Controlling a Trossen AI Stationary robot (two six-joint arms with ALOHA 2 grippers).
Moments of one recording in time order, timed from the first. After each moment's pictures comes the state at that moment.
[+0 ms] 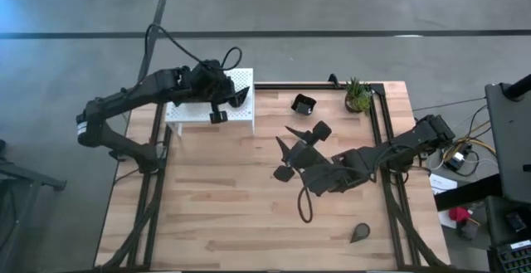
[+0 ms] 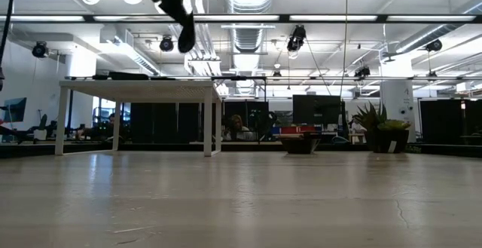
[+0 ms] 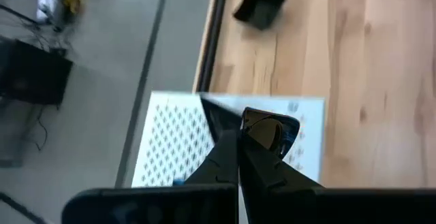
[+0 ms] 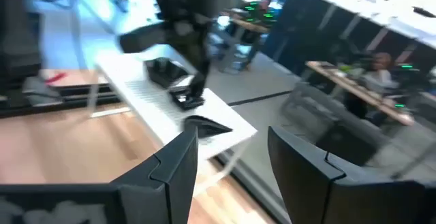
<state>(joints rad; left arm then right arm) 0.33 1.33 1.51 -0.97 -0.28 0.39 0.41 1.62 1.48 -0.31 1.24 0.07</state>
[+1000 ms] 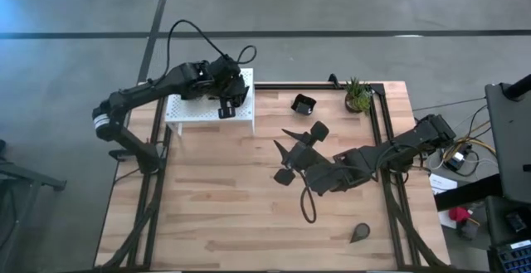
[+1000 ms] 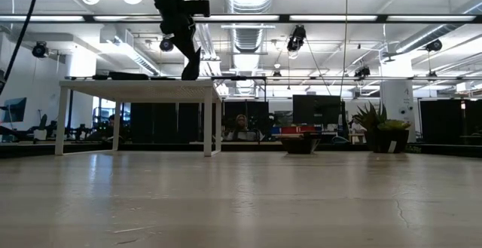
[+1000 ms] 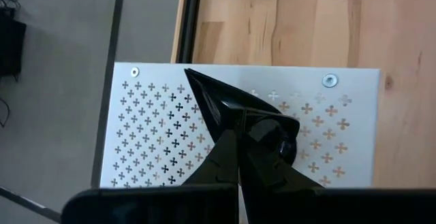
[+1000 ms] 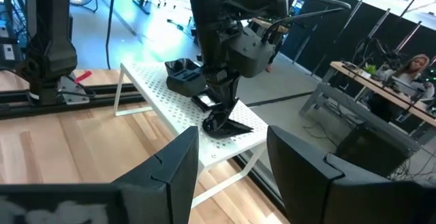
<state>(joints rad) 0.47 1.49 1.50 -0.96 -0.18 0.48 0.41 1.61 1.49 -0.31 1.14 0.07</state>
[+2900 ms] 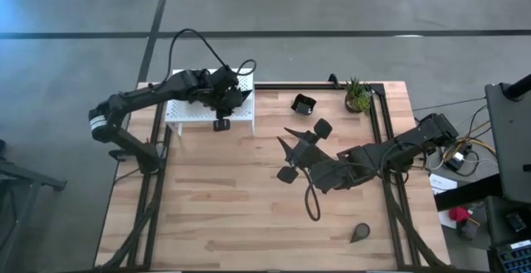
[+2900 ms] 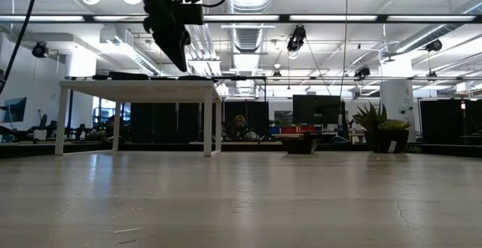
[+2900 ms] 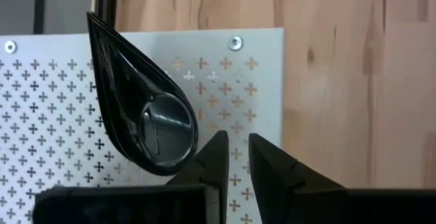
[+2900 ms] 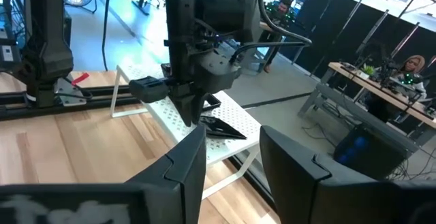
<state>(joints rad) 0.45 1.46 1.39 -1.01 -0.02 0.44 0.41 1.58 1.48 -0.33 1.14 0.07</state>
